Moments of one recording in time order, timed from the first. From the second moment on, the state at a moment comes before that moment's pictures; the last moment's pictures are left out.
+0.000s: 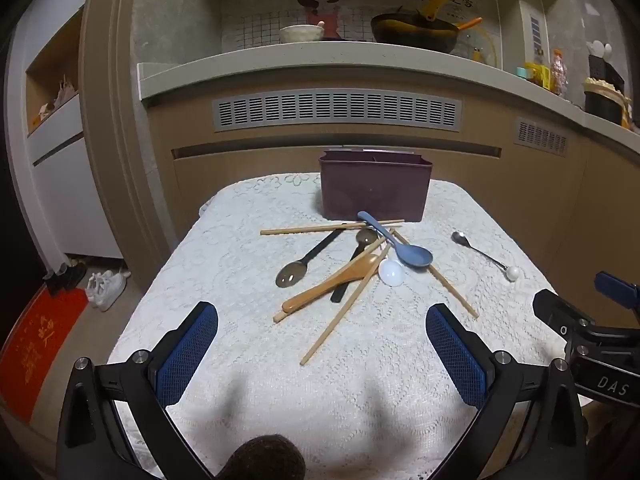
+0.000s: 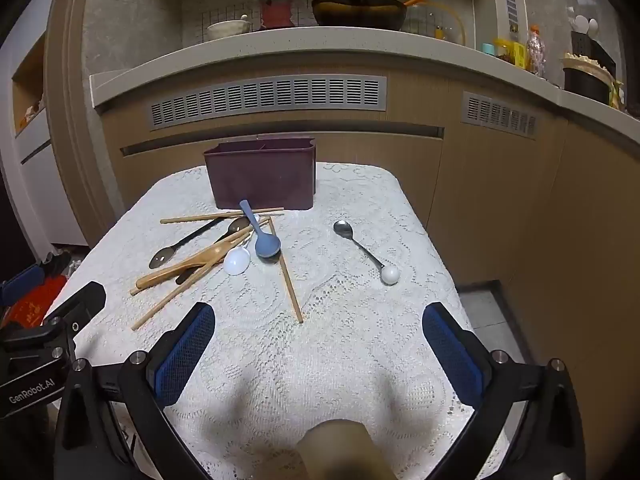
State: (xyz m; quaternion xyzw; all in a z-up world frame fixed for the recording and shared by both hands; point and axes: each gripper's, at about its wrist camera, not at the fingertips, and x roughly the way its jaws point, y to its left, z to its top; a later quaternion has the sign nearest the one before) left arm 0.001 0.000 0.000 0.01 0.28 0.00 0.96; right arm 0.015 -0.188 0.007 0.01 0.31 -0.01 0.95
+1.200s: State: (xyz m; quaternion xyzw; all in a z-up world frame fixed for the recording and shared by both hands) left arm 0.005 0.003 -0.005 -0.01 0.30 -0.02 0.95; right arm 0.014 -0.192 0.007 0.02 0.31 -0.01 0.95
